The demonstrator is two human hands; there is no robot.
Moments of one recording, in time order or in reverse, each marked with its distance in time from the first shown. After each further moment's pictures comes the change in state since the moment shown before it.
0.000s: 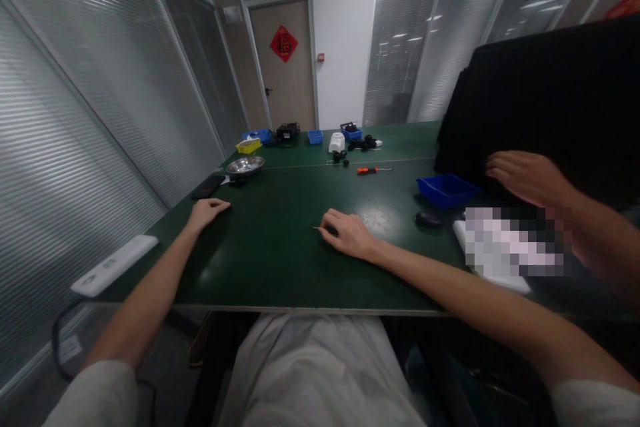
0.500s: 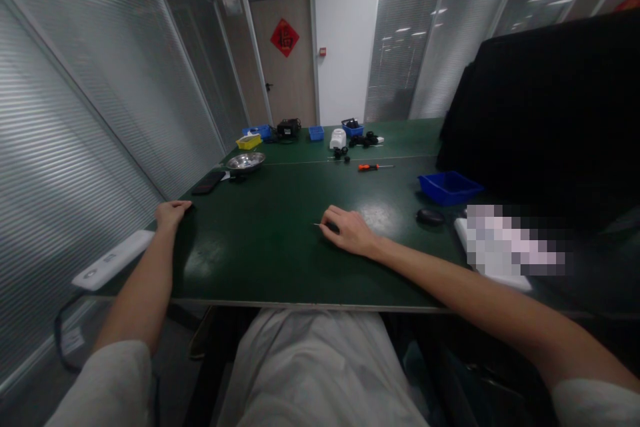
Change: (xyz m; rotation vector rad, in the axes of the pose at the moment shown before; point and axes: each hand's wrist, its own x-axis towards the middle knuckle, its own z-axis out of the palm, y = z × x) left_hand 0.003 -0.053 -0.043 0.194 0.365 -0.126; right_hand -0.001 0.000 0.000 0.003 0.017 -0.031
